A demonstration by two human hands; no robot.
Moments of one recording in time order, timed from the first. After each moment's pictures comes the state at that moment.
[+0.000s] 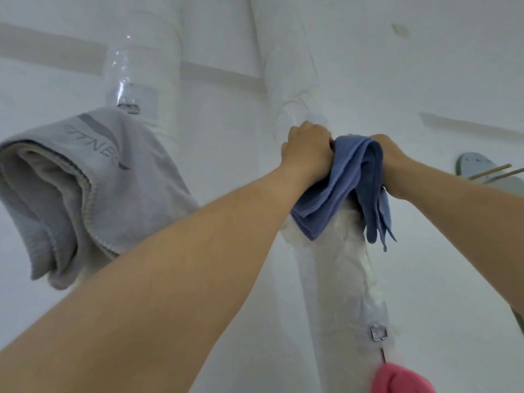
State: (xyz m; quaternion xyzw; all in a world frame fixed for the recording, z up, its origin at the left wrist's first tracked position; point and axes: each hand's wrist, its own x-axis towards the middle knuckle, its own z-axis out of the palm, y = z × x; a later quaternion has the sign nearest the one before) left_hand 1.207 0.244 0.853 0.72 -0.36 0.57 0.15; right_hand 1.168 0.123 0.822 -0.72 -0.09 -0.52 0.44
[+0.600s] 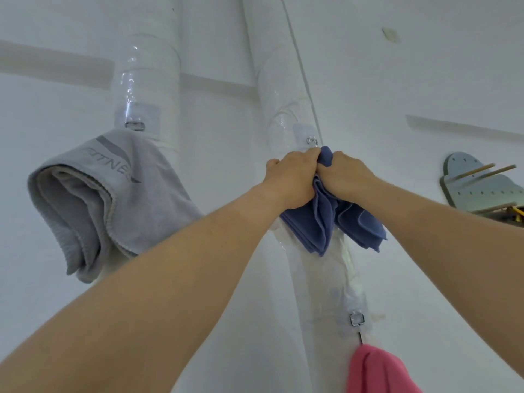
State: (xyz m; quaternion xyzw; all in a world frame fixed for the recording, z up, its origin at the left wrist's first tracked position) left_hand 1.191 0.264 0.822 0.76 -0.36 0.54 0.01; right_hand 1.152 0.153 0.803 -0.82 -0.01 -0.54 0.19
